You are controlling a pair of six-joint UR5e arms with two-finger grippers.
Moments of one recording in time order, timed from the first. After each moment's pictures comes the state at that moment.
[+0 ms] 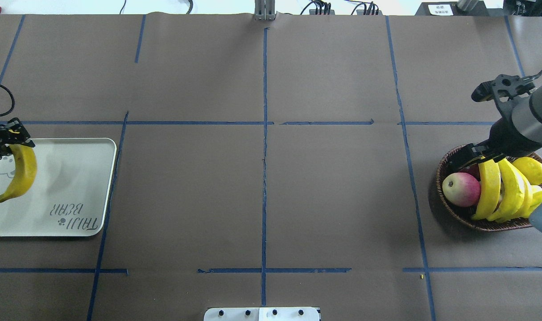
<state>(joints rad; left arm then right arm) -1.04 -1.52 -1.60 -2.26 -2.10 -1.51 0.94 -1.55 2.15 -1.71 2.17 0.52</state>
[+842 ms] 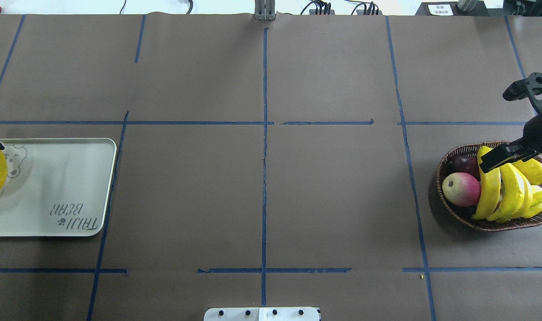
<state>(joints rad) -1.10 -1.52 -1.37 -2.44 -2.12 -1.48 1.01 -1.61 2.15 -1.70 2.21 0.42</state>
